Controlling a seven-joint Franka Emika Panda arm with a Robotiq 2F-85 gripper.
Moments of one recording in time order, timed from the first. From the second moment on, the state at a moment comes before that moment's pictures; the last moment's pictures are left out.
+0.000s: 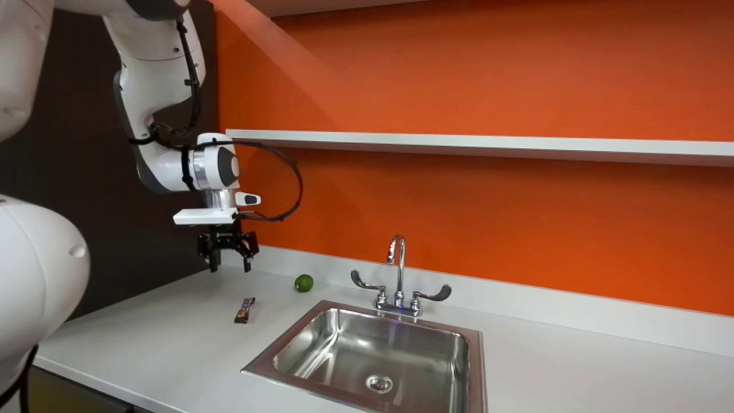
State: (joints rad) arm 0.19 0.29 0.17 -2.10 -0.23 2.38 0.27
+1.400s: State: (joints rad) arm 0.23 0.51 0.09 -2.01 -0.23 2.54 0.18
